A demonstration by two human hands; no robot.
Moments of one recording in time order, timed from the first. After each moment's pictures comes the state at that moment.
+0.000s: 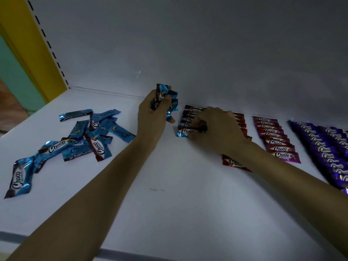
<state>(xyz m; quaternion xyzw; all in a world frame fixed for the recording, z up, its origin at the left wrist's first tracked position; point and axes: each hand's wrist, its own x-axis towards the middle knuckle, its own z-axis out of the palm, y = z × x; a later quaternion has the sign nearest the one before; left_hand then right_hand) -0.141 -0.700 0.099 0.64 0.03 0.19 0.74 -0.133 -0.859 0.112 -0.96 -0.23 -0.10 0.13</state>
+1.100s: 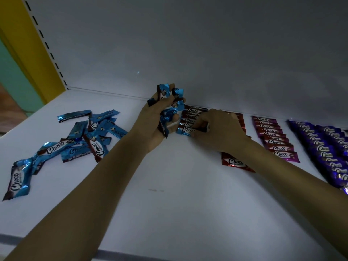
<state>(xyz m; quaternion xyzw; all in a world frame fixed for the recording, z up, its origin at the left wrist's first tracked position) -0.151 -0.695 0.112 0.45 0.02 -0.04 0.89 -0.131 -0.863 0.114 -0.97 -0.20 -0.08 0.12</state>
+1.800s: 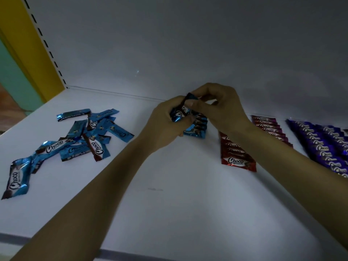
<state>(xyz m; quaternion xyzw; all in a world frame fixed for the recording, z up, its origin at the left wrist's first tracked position) -0.157 -0.704 0.105 0.76 -0.16 0.09 0.62 -0.126 -0.852 0.140 -0.83 -0.24 -0.11 0.50</state>
